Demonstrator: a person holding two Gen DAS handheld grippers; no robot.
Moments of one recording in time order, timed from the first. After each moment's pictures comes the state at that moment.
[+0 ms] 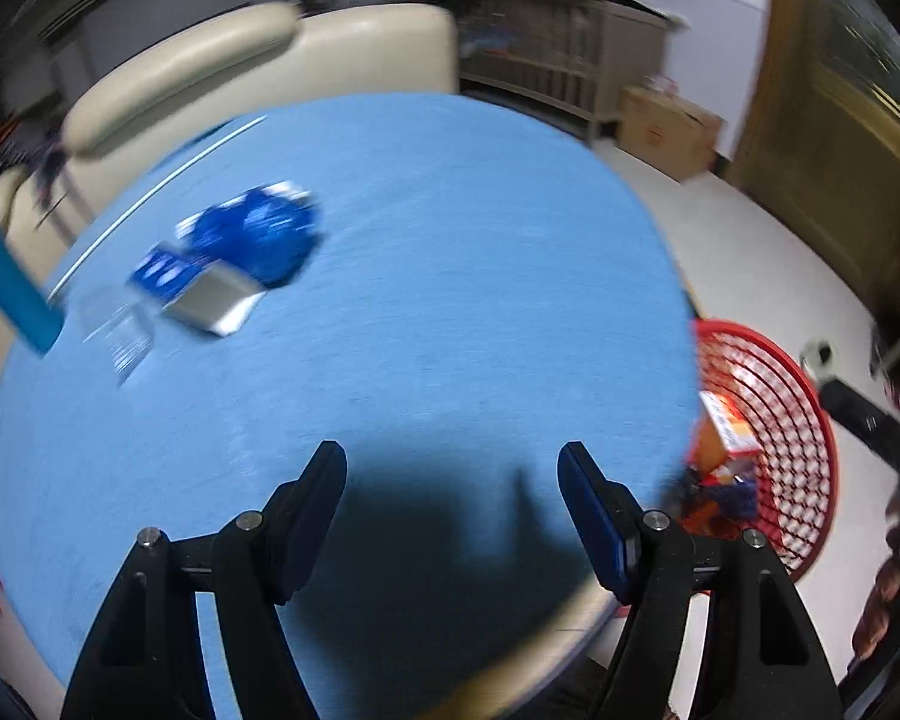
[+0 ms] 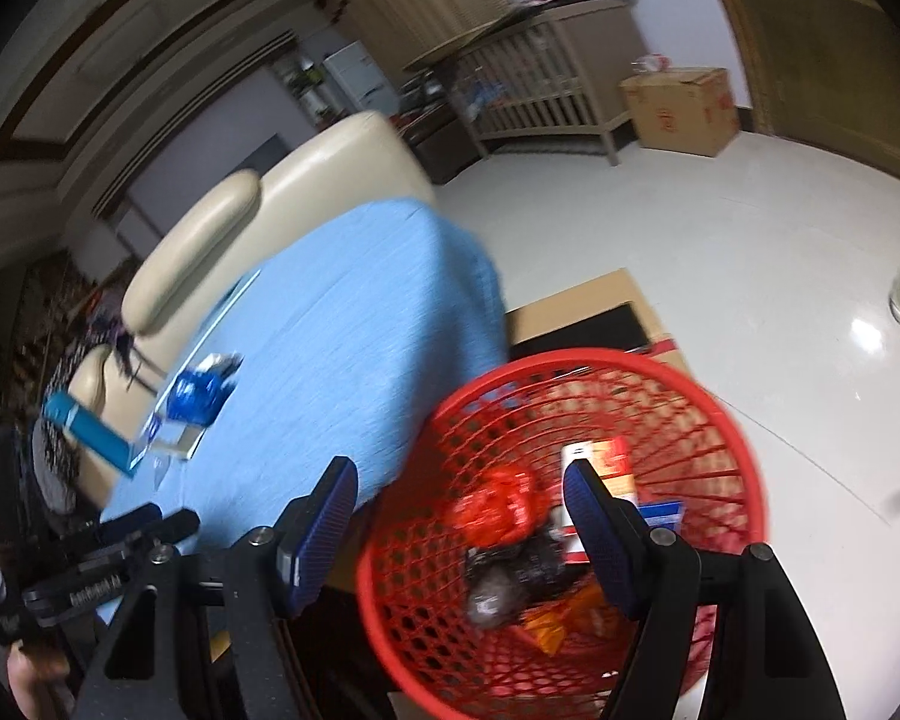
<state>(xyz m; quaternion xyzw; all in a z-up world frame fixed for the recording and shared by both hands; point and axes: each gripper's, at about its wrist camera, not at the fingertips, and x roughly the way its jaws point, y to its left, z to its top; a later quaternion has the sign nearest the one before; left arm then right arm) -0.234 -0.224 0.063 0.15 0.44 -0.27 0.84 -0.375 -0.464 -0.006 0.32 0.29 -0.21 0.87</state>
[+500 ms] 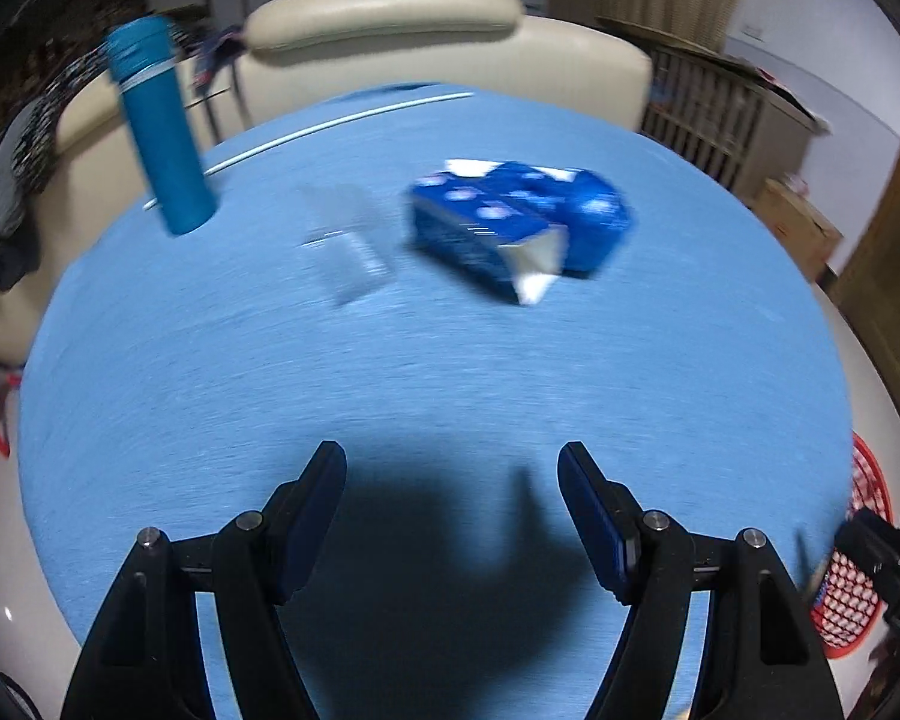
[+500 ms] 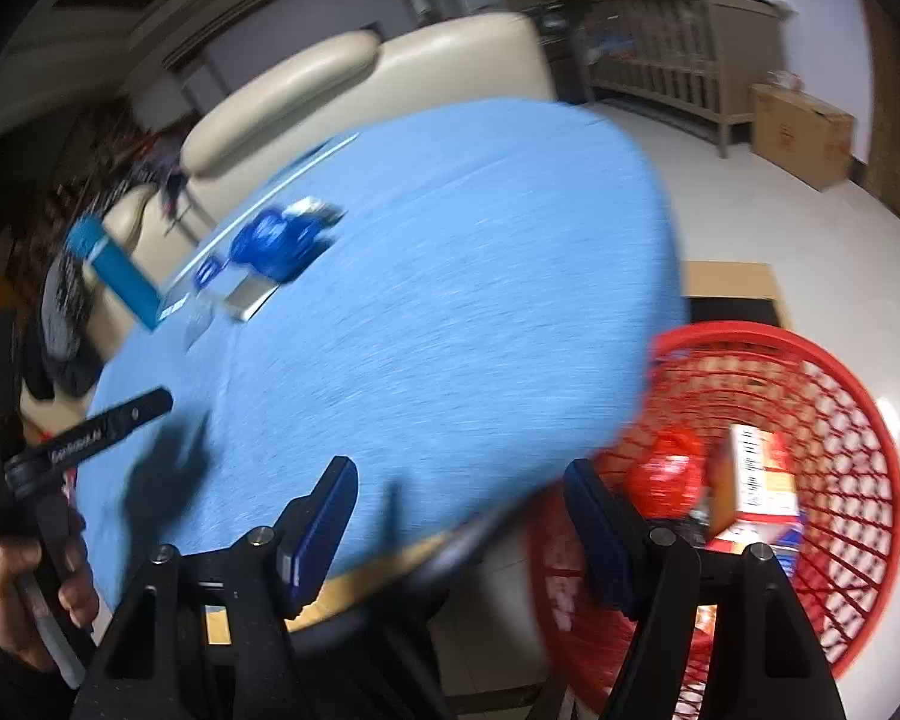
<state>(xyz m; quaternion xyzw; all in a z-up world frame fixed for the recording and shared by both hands) -0.171 -0.095 0.042 0.05 0.44 -0.14 0.88 -0.278 -0.370 -0.016 0.22 0.40 -0.11 0.88</state>
